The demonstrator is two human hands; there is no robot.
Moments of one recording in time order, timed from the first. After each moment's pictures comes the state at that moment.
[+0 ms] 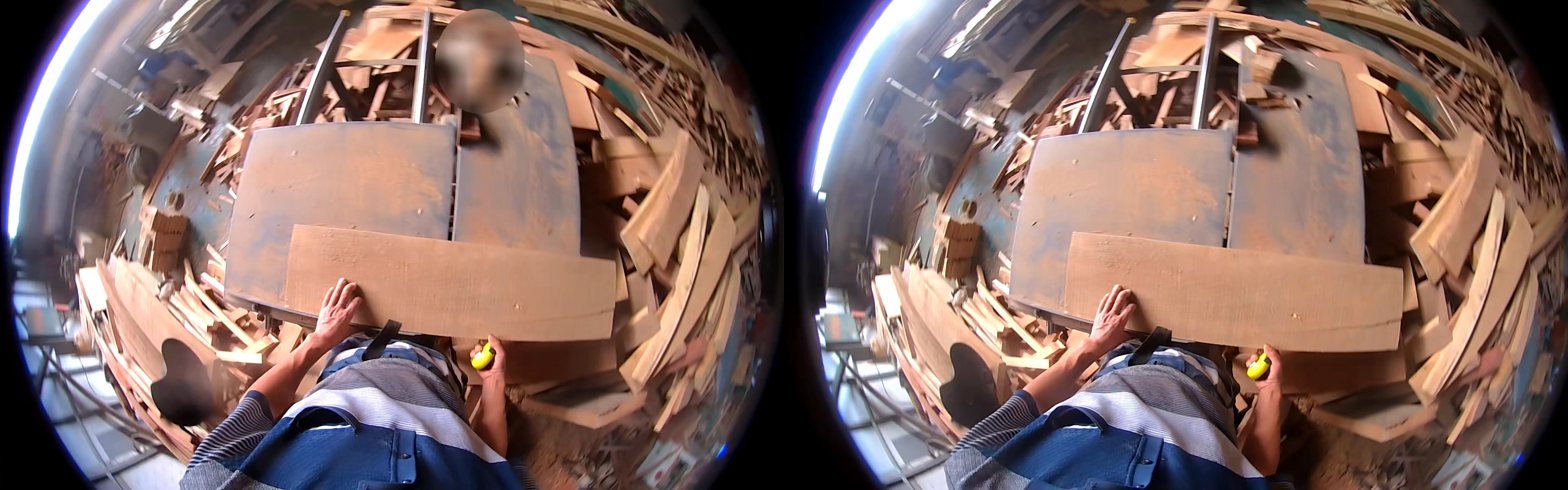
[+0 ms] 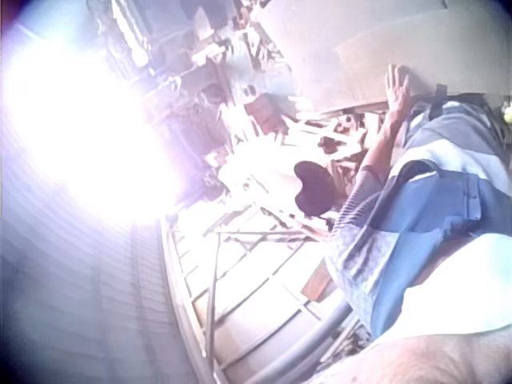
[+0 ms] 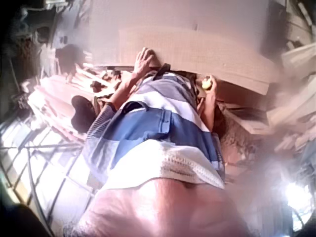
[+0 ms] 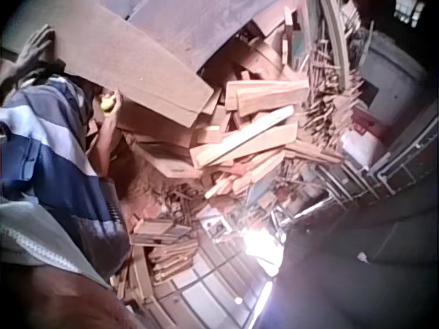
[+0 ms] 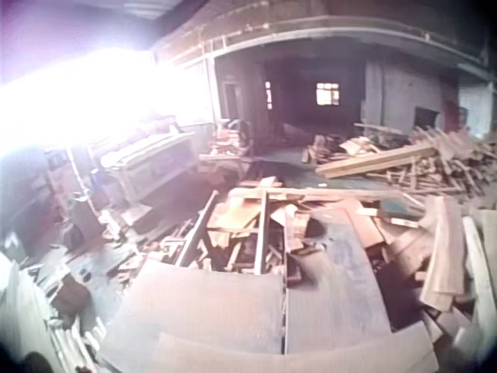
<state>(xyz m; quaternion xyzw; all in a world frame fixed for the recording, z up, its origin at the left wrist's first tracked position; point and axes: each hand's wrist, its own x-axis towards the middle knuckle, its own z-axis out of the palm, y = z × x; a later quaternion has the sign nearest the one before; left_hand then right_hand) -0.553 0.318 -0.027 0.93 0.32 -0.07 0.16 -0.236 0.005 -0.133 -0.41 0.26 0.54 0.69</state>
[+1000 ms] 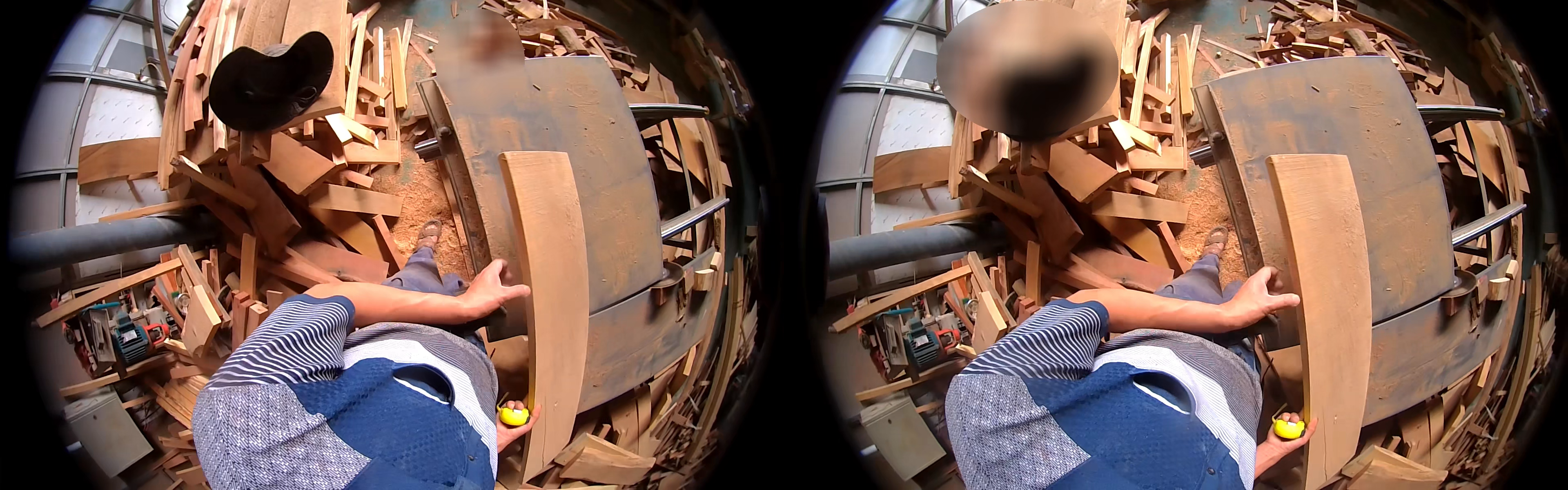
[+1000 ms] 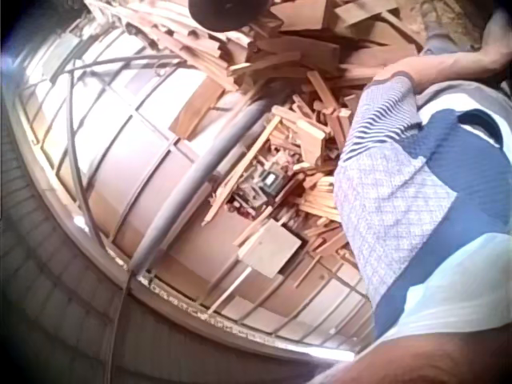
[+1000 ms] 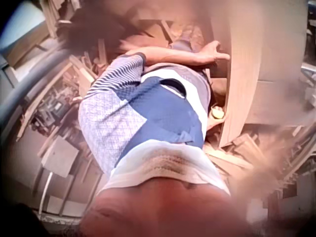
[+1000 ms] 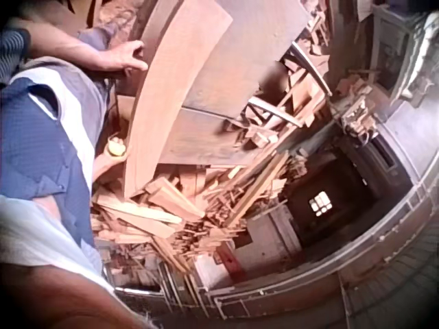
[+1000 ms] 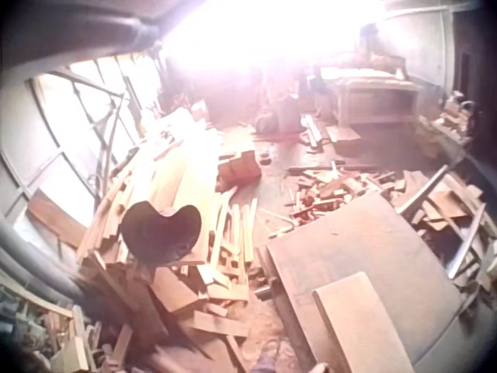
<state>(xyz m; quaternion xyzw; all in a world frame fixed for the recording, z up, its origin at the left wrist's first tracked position) -0.514 0.226 0.012 0.23 0.64 0.37 0.63 -0.101 -0.029 -0.067 -0.56 -0.15 0.62 0.53</state>
